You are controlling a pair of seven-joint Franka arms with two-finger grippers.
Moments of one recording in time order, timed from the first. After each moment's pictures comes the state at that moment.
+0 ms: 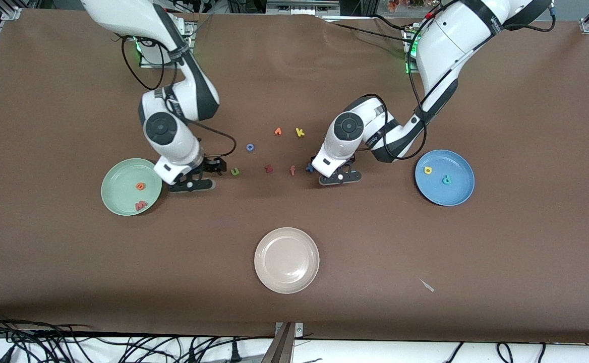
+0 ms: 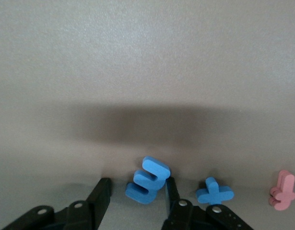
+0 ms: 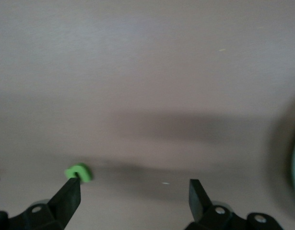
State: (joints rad) left arm -0.15 0.73 -0.55 -1.85 0.38 2.41 -1.04; right arm 0.61 0.43 -0.16 -2.02 0.10 2.42 0.28
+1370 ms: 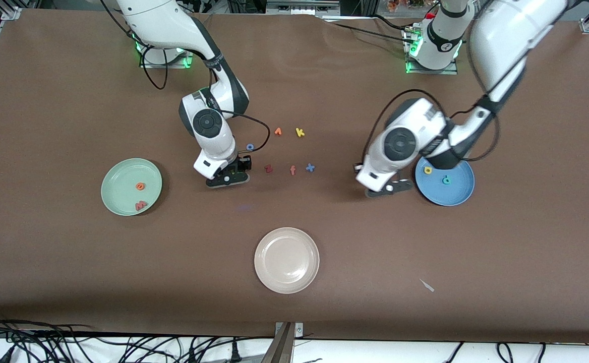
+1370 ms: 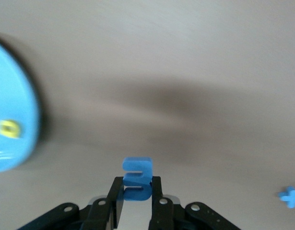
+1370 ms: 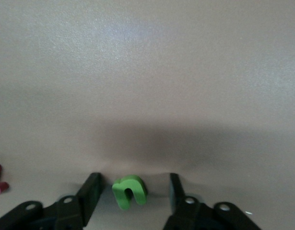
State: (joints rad) left arm 0.32 0.62 -0.83 -1.81 0.38 1.96 -0.90; right arm 0.73 0.56 -0.16 -2.02 0.10 2.58 0.31
